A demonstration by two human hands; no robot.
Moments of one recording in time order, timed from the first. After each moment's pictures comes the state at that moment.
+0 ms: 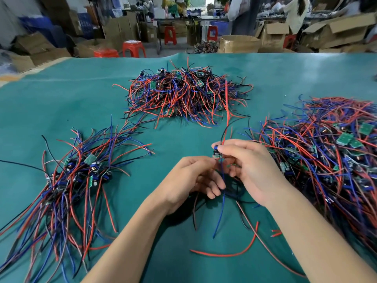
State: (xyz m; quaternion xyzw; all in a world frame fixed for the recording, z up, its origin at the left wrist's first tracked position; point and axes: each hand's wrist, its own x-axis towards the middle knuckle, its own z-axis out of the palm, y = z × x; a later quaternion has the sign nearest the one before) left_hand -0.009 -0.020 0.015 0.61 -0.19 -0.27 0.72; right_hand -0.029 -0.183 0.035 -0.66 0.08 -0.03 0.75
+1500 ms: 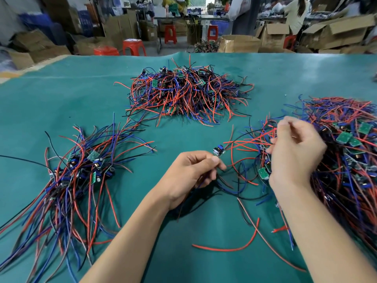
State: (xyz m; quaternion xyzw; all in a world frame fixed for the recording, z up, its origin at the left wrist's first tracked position) left_hand -0.007 -0.019 0.011 0.64 -0.20 -0.21 0.71; right_hand -0.016 -0.224 0.029 -0.62 0.22 -0.46 0.59
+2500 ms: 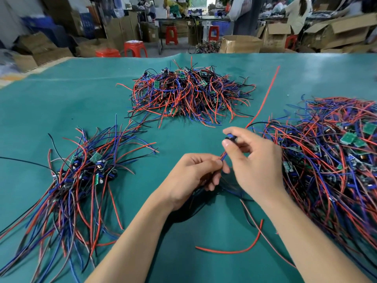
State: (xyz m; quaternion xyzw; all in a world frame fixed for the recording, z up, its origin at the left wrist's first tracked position) left_hand -0.010 -0.018 0.019 0.63 -0.23 -0.23 0.71; right_hand -0.034 -0.172 0.031 -0.83 -0.01 -0.32 0.45
